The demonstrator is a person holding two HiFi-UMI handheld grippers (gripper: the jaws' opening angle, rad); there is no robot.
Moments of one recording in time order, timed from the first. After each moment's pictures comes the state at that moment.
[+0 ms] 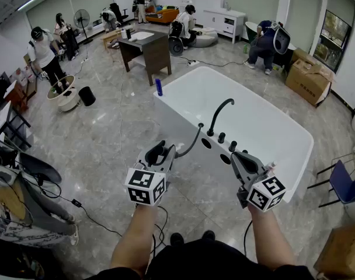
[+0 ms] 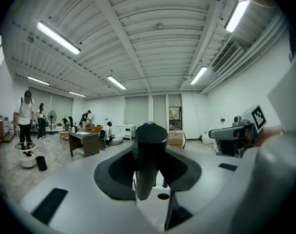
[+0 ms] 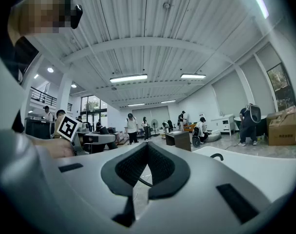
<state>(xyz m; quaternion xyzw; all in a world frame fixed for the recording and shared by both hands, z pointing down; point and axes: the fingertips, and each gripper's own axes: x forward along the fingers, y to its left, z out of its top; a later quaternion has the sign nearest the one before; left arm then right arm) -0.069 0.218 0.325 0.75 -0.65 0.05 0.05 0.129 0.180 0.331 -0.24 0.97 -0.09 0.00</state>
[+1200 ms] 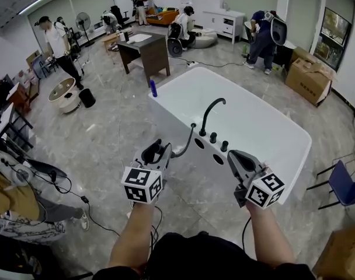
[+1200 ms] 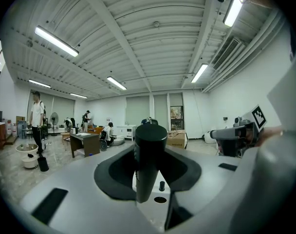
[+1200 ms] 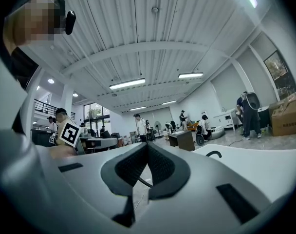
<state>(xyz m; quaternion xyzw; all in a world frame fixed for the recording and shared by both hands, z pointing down) -0.012 0.197 0.323 0.74 -0.67 0.06 0.05 0.189 0.154 0.331 -0.22 0.97 -0.13 0.03</state>
